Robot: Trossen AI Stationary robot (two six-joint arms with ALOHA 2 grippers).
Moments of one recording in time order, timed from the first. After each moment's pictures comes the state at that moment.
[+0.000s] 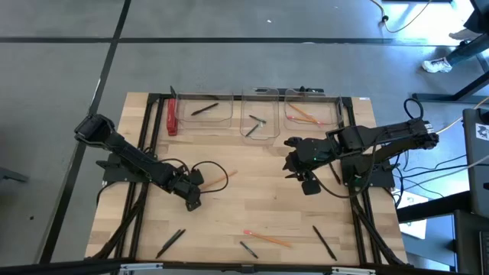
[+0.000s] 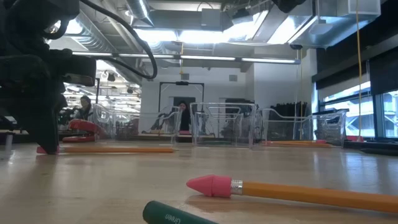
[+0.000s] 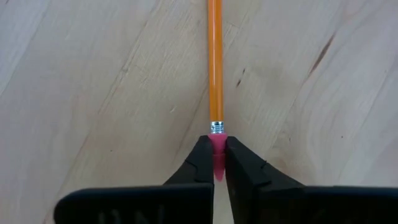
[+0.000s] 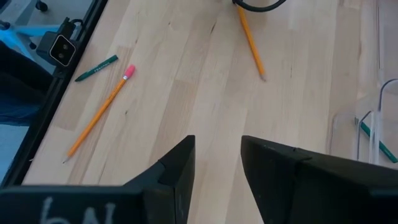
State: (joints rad) left arm -0.46 1.42 0.57 -0.40 -0.23 -0.96; right arm 0.22 1.31 1.30 -0.89 -0.02 -0.01
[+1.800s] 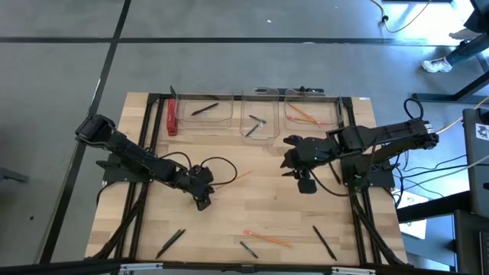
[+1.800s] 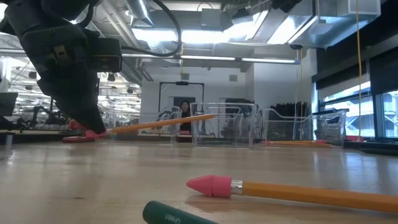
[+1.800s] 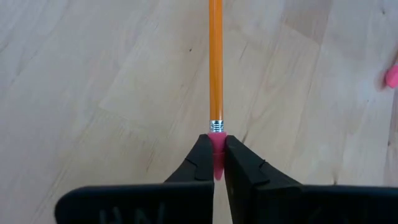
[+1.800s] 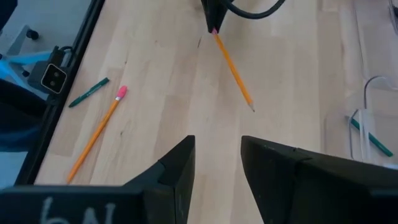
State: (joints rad) left arm -0.38 1.42 0.57 -0.09 -0.23 -0.83; right arm 0.22 1.31 1.30 -0.85 0.03 0.07
